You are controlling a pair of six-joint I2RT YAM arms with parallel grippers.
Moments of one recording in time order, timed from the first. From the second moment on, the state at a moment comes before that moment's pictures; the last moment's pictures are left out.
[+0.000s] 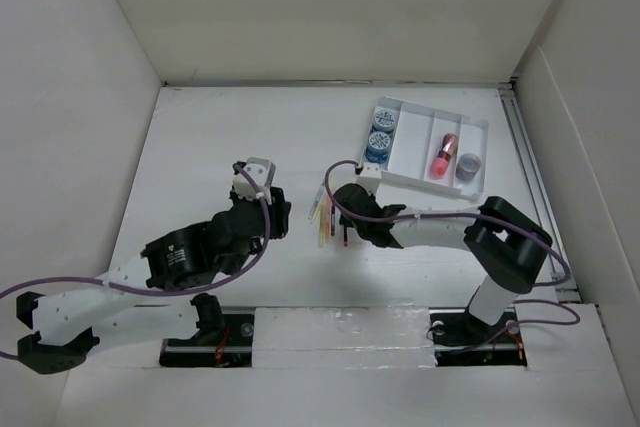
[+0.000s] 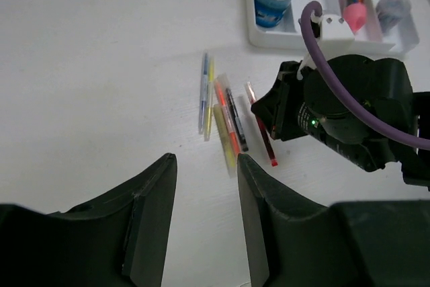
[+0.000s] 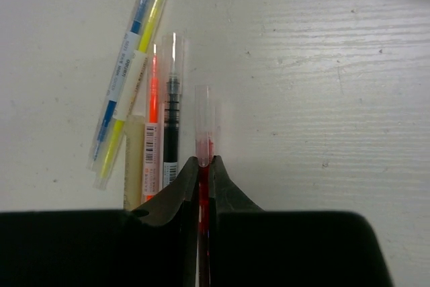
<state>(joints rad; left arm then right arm) -1.19 0.79 0.97 -0.68 -0.75 -0.51 0.93 1.71 0.87 0.04 0.56 0.81</state>
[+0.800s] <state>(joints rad) -1.15 0.72 0.83 -0.54 -0.61 -0.39 0.32 1.57 0.98 0.03 0.33 0.69</state>
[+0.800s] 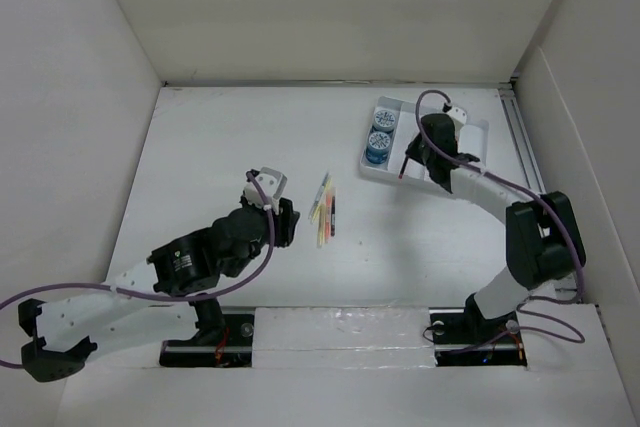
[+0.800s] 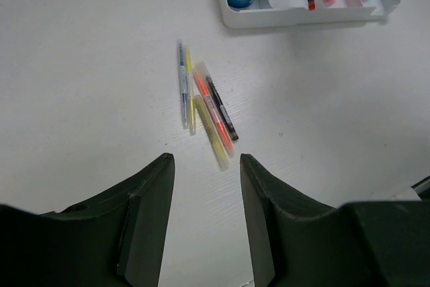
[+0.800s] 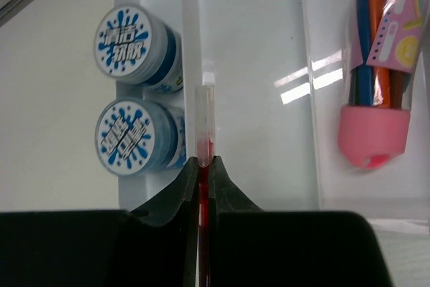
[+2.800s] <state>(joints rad) -1.15 0.73 0.83 -0.53 -0.52 -0.36 0.82 1.82 0.99 0.09 0.37 0.68</state>
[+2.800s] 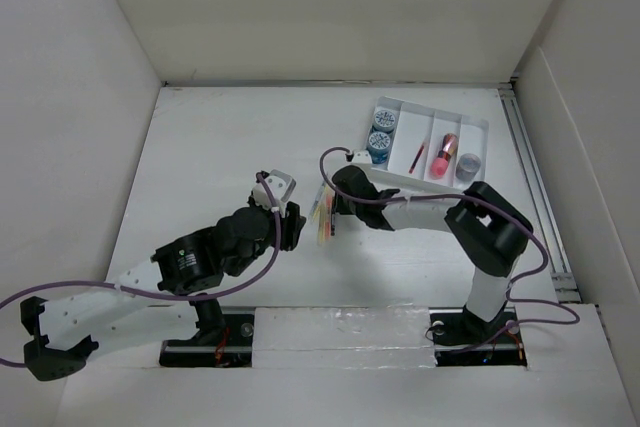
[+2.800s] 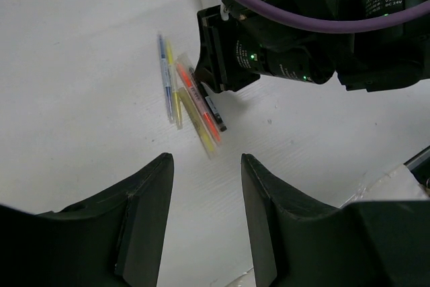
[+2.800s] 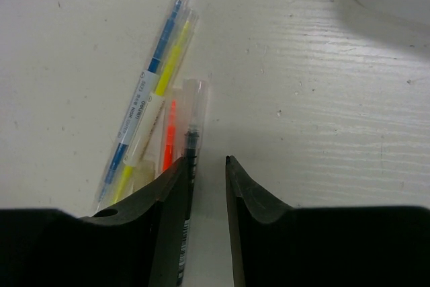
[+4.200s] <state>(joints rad) -1.15 0.74 0.83 -0.53 -0.51 -0.36 0.84 1.86 1.08 -0.02 0.48 0.68</state>
